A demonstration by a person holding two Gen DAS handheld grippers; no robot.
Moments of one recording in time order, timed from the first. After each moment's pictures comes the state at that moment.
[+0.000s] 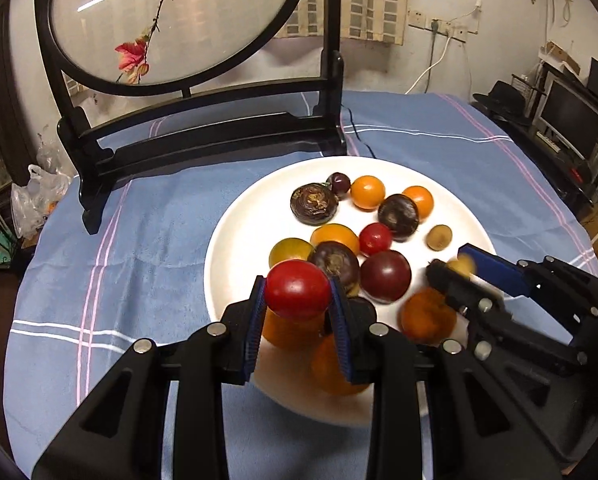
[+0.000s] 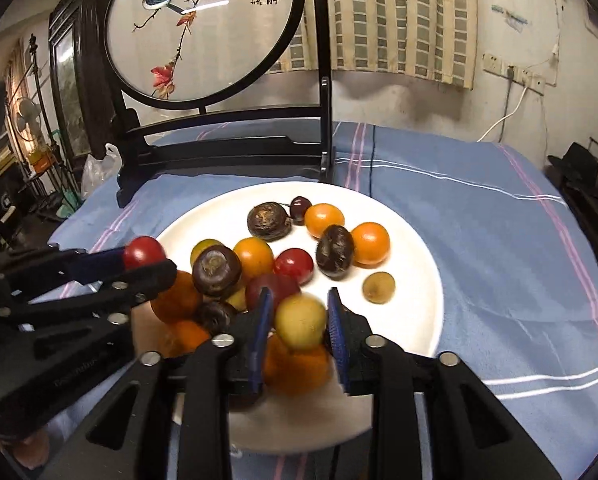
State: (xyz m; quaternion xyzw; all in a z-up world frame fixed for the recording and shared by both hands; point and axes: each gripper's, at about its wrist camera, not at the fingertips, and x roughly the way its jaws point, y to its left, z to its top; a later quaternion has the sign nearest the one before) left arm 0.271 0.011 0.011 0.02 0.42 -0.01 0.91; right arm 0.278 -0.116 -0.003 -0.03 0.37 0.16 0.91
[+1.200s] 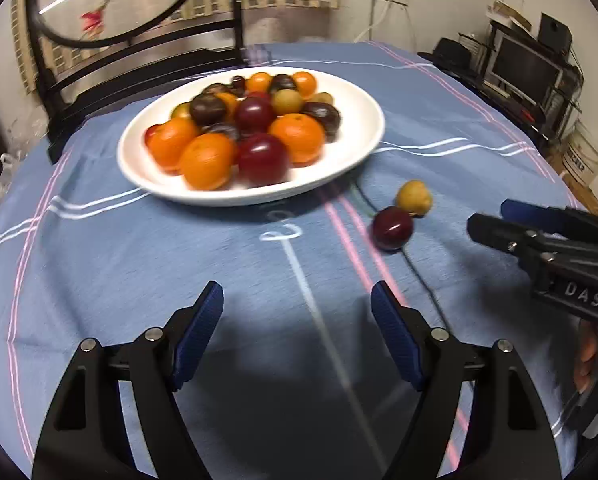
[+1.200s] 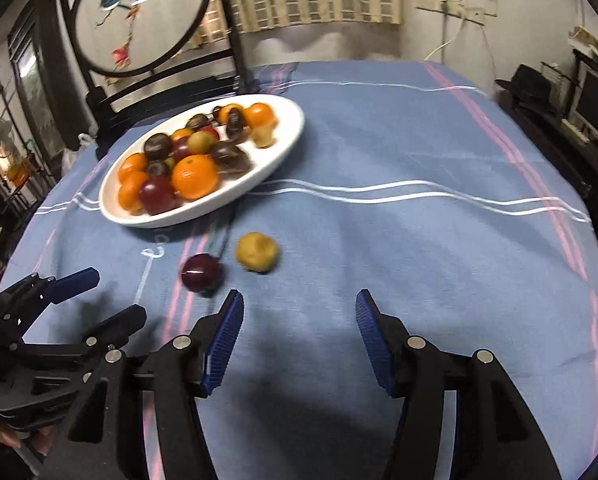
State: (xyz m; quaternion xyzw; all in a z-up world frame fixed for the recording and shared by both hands) left arm 0.146 -0.058 -0.045 0.04 0.44 -0.09 0.89; right arm 0.161 -0.236 -0.033 0.01 0.44 0.09 0.89
